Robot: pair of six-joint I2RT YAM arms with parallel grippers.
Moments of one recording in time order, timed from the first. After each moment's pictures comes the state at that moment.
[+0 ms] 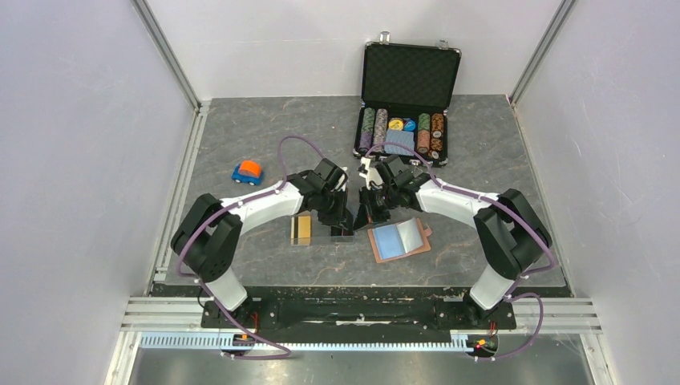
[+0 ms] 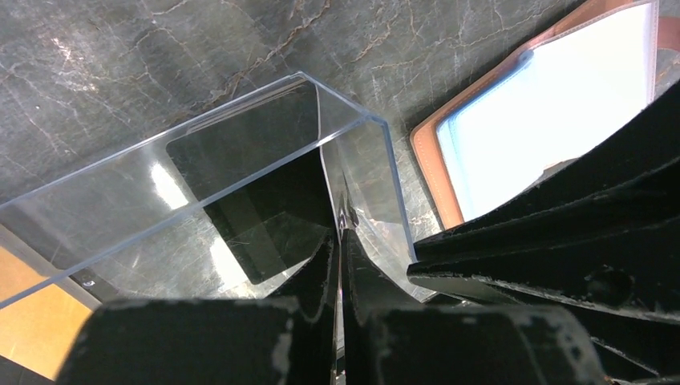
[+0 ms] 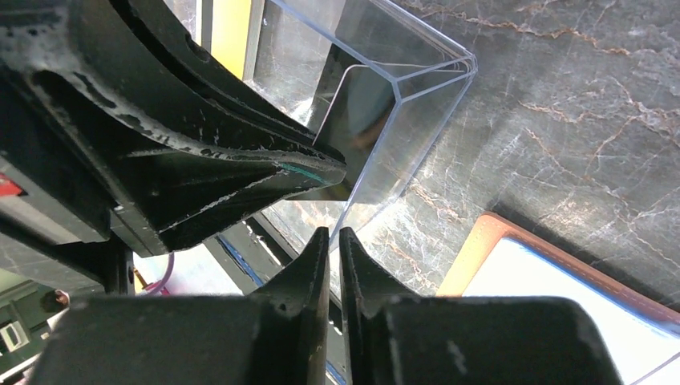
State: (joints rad) left arm -0.71 1.67 1.05 -0.46 0.23 -0.57; right arm 0.62 1.69 1.00 -0.31 -0.58 0.47
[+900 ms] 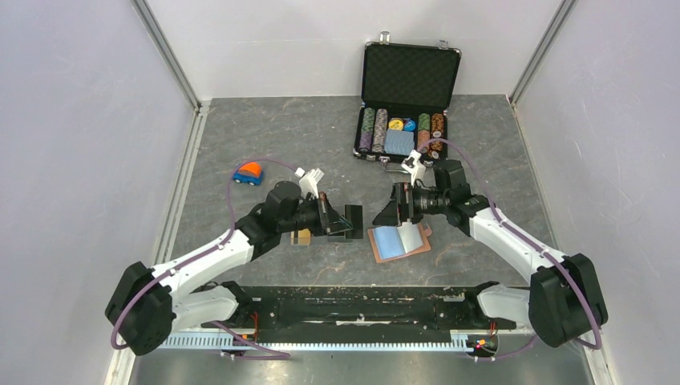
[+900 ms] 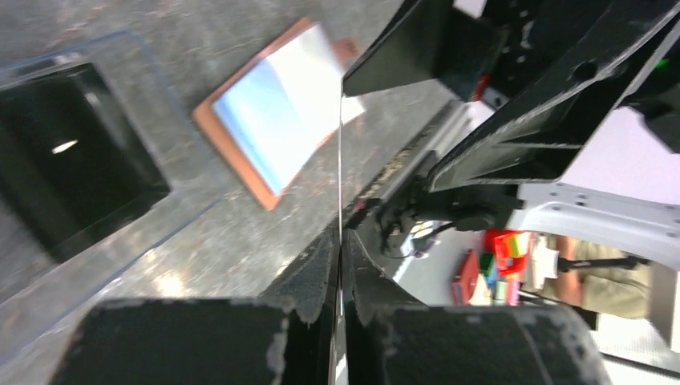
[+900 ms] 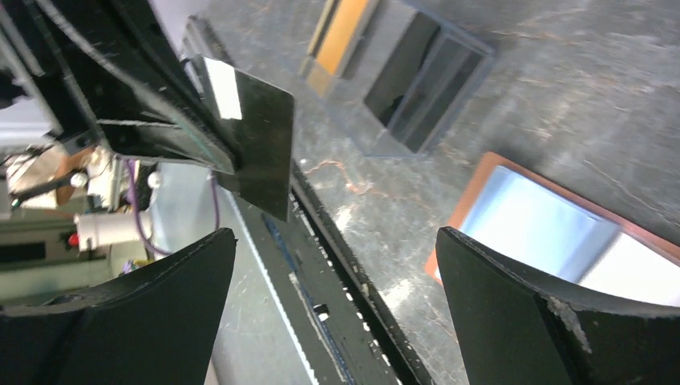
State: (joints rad) left arm -0.71 1.10 0.63 -0.02 0.38 -0.83; right arm 0.37 1.22 0.69 -0.16 -0.79 0.42
